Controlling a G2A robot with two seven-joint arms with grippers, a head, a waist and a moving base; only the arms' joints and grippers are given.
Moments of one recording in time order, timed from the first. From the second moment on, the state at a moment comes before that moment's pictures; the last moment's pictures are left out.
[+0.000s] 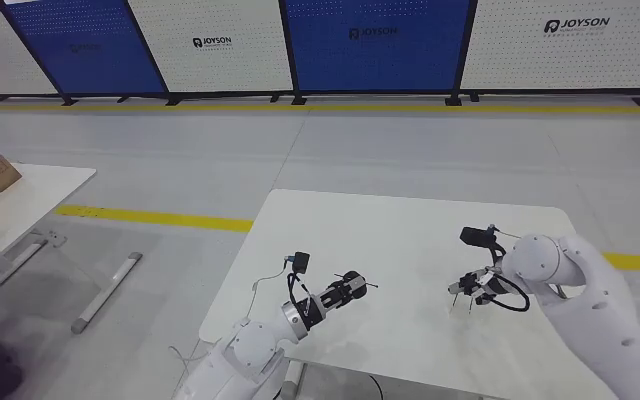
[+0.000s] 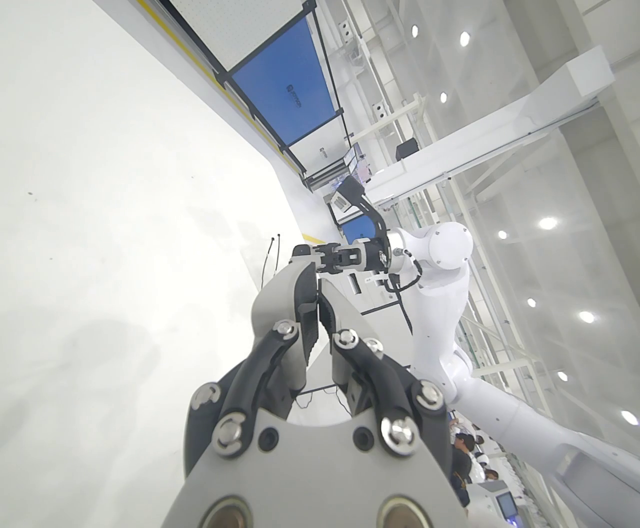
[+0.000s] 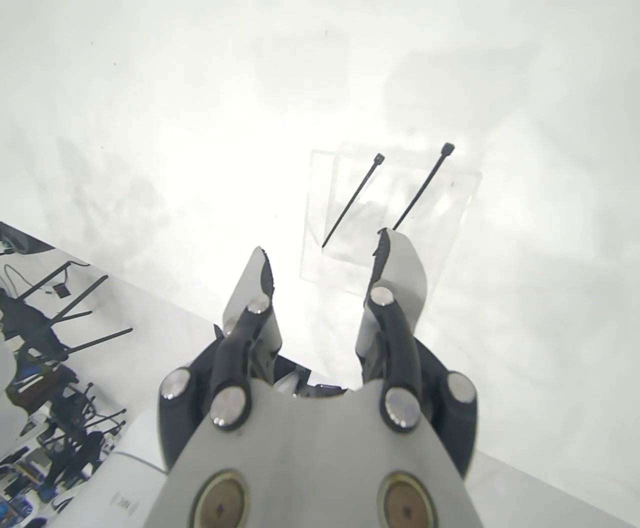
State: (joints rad) left arm 1.60 -1.16 -1.21 -1.72 -0.02 -0.28 -0.37; right arm -0.76 -1.01 0.83 -1.38 -0.47 0.34 1.39
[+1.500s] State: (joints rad) left arm 1.60 -1.16 -1.21 -1.72 -0.02 -0.28 -0.37; right arm -0.79 -1.13 0.90 -1.26 -0.66 0.34 1.39
